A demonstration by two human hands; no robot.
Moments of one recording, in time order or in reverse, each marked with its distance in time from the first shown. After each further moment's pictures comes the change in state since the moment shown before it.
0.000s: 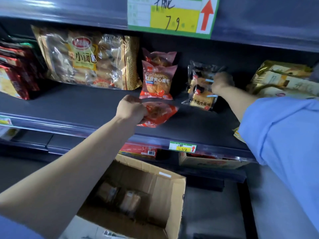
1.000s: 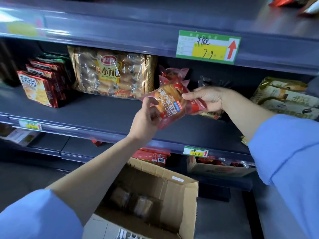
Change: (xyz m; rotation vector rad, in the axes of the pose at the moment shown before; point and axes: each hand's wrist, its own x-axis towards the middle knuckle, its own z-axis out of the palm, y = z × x) left_hand -0.012 -0.029 -0.050 0.207 -0.191 0.736; right_hand -0.090 -0.077 -0.031 0.887 -1.051 -0.184
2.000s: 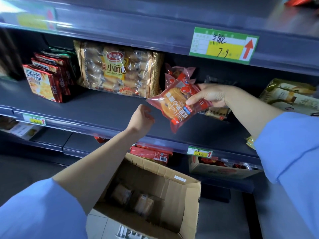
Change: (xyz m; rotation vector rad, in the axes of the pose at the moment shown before) left_hand 0.018 -0.037 -0.015 0.053 0.035 -0.443; right_hand 0.010 -0.011 0.012 -0.219 0.133 0.011
